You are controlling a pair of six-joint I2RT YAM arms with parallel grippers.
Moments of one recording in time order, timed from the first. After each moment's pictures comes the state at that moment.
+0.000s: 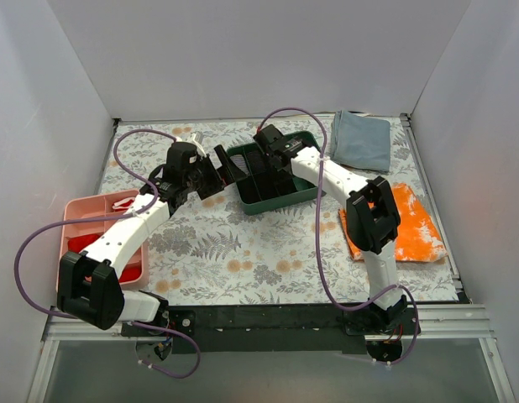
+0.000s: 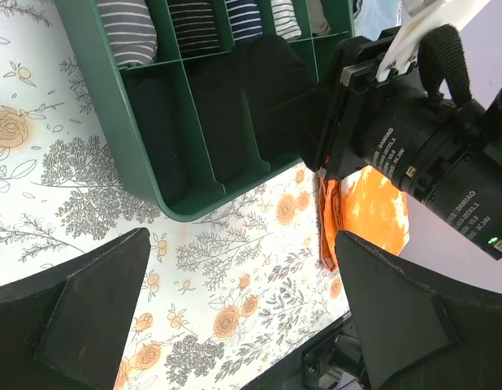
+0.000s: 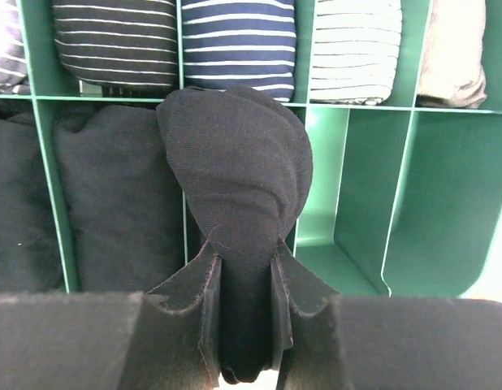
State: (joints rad) left arm -0.37 1.34 1.04 -0.27 0.26 -0.79; right arm 0.70 2.09 1.84 -0.82 0.35 0.19
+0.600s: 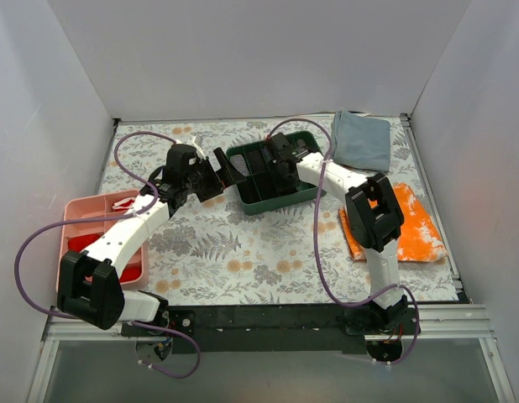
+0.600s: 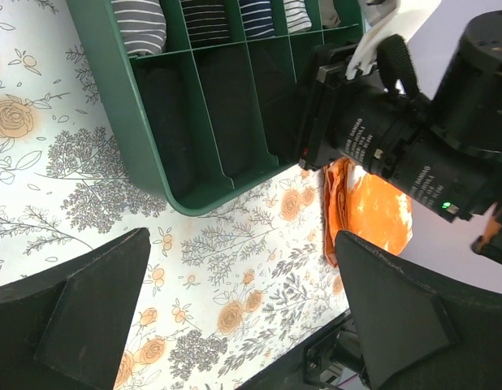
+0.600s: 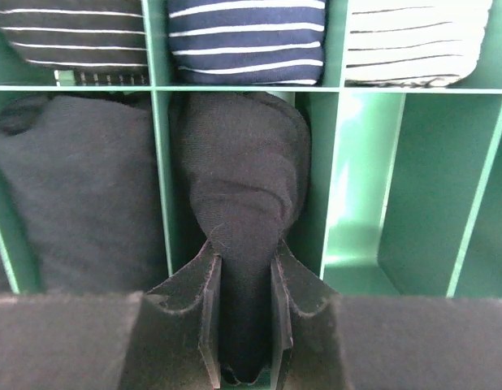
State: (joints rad) left arm -0.37 1.34 1.02 -0.27 0.27 -0.79; right arm 0.65 2.08 1.68 -0.69 0.22 0.24
